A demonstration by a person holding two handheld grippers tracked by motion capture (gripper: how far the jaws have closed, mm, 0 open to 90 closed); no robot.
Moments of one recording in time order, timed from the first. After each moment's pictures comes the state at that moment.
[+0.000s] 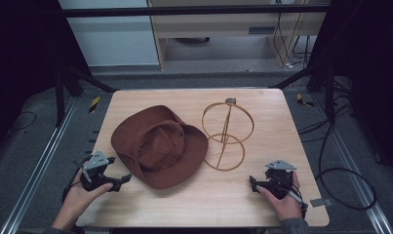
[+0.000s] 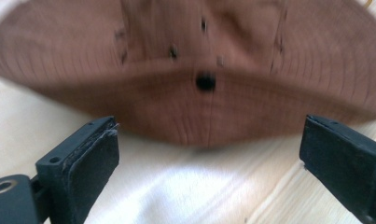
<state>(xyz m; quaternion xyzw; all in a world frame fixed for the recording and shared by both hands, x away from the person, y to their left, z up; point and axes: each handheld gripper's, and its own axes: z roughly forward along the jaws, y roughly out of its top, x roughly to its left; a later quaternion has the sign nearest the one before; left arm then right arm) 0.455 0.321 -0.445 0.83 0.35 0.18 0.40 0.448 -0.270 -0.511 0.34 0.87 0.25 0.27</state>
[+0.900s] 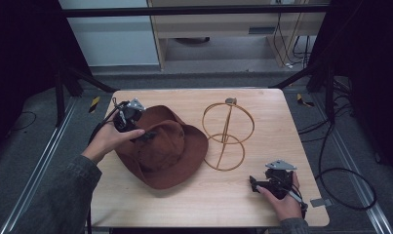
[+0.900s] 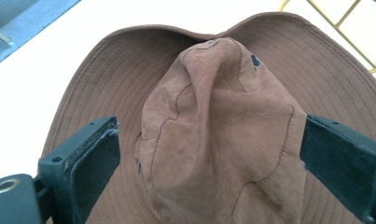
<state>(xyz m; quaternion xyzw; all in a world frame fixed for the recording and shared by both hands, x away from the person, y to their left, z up) 0.579 0.229 -0.360 0.89 0.31 0.15 0.29 0.448 -0.270 -0.511 0.34 0.87 0.25 0.27</state>
